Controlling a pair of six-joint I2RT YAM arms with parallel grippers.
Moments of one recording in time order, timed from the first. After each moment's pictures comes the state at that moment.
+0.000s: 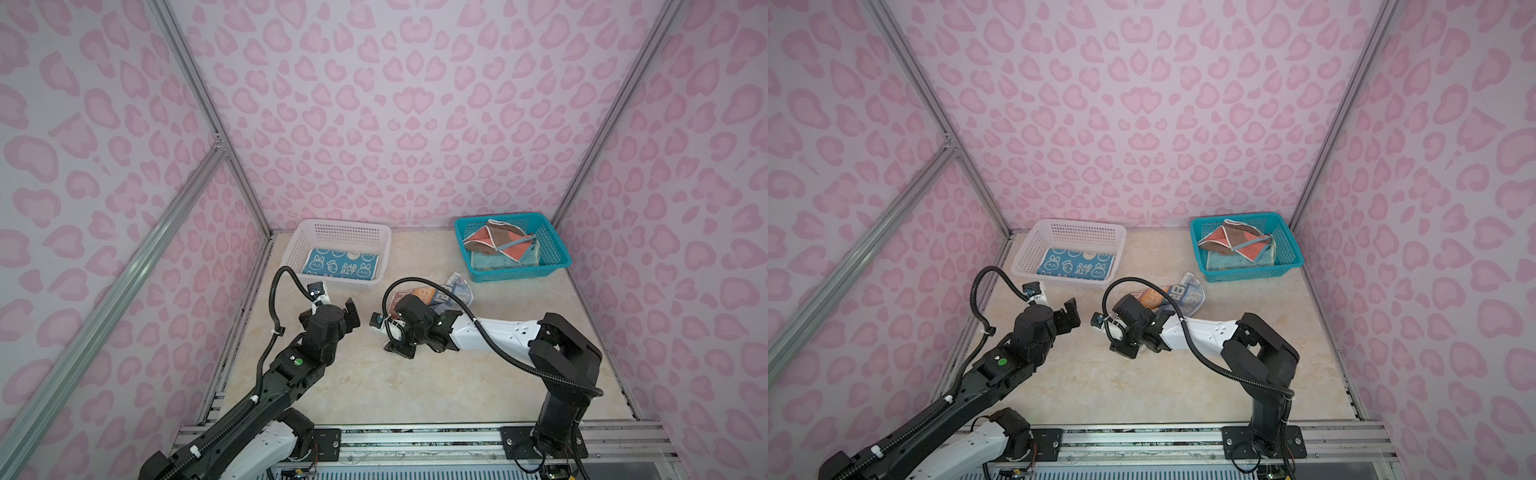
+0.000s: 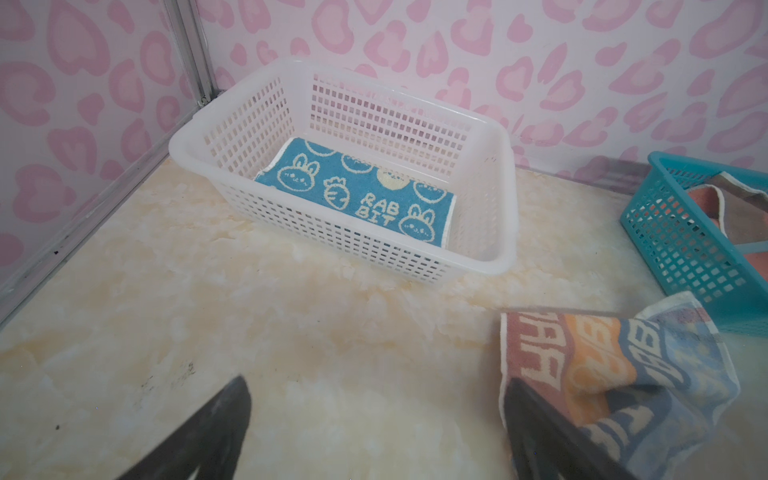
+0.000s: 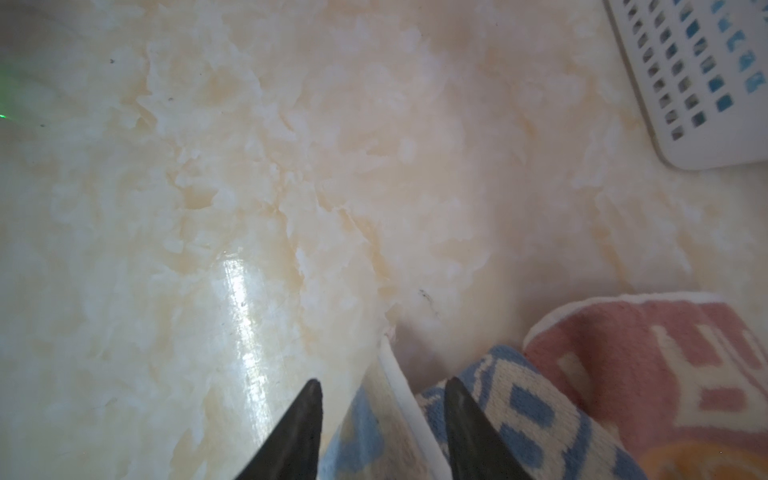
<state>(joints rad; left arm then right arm) -0.59 0.86 0.57 -0.22 -0.52 -0.48 1.01 1.82 1.14 -0.22 -0.19 -0.32</state>
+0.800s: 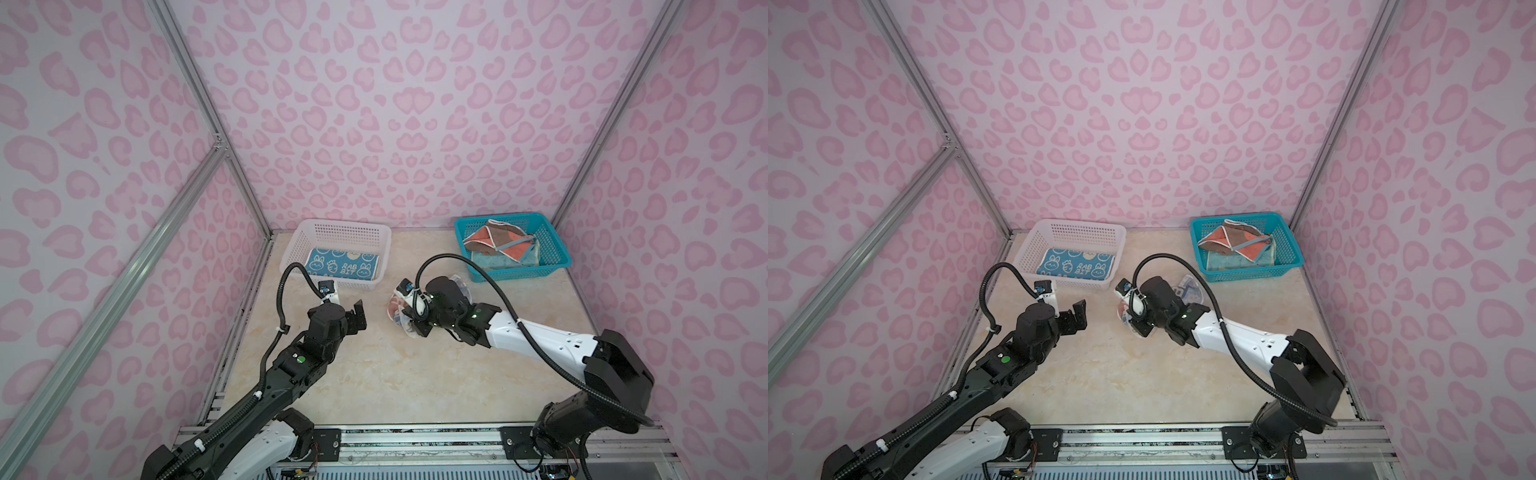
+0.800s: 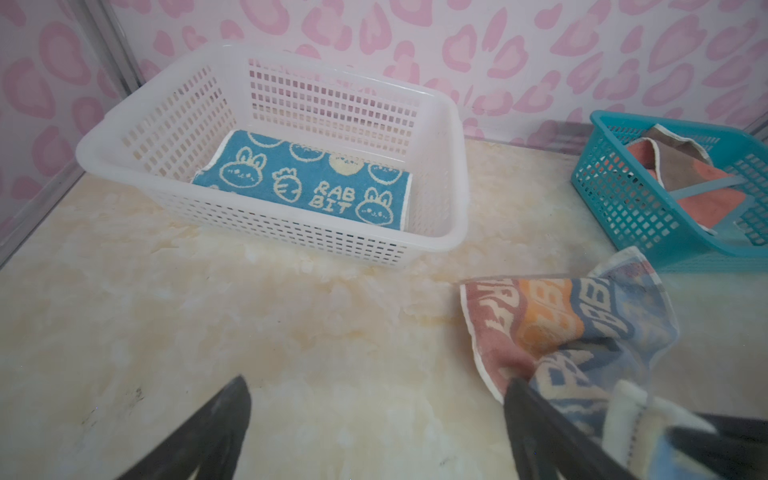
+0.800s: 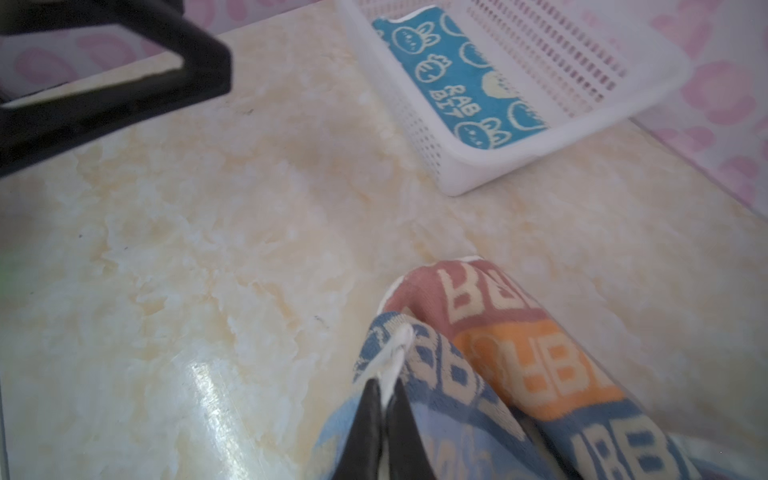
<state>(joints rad) -0.59 0.89 0.57 -0.17 -0.37 -0.40 0.84 1.48 0.97 -0.08 -0.09 -0.09</state>
